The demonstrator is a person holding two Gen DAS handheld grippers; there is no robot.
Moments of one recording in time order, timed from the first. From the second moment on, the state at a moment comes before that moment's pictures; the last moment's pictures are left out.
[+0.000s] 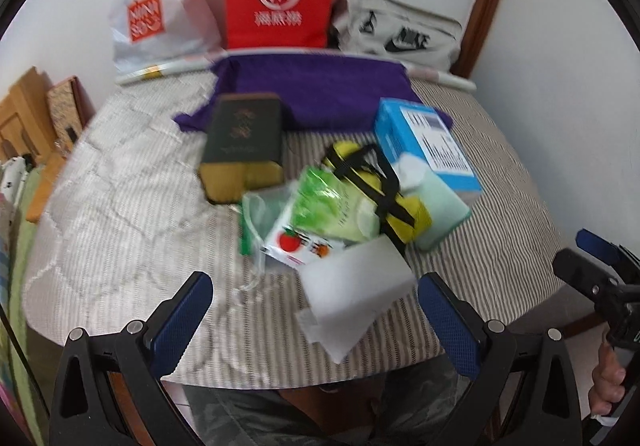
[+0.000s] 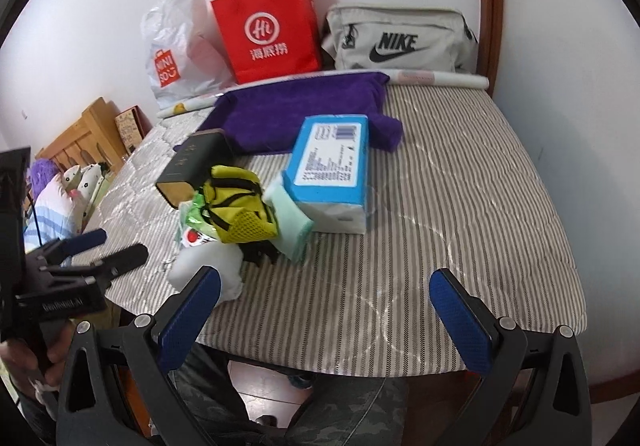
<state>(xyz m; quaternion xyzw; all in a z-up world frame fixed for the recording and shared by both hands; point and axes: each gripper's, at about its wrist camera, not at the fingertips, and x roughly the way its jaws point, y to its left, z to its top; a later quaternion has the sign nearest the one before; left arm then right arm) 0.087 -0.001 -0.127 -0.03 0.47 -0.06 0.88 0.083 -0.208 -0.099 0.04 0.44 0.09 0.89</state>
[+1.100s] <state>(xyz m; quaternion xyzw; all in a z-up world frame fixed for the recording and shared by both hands) 0.115 0.026 -0.156 0.00 0.47 -0.03 0.88 0.145 -0.160 -0.143 0.04 0.42 0.19 0.88</state>
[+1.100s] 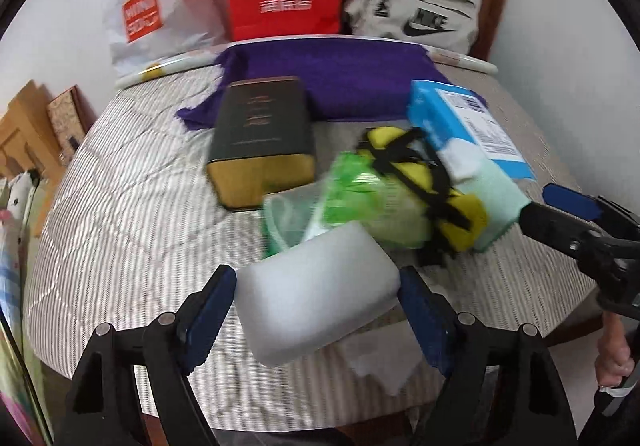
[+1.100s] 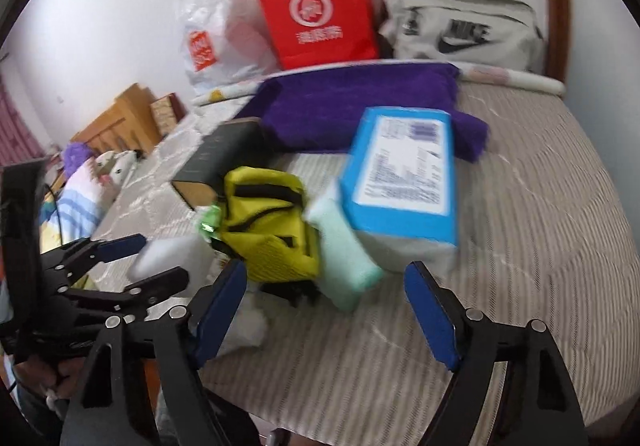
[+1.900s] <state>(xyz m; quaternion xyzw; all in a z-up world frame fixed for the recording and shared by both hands) 0.127 0.085 -0.182 -0.10 0.48 -0.04 0.87 0.171 -0.092 -0.165 -0.04 0.44 0.23 0.87</state>
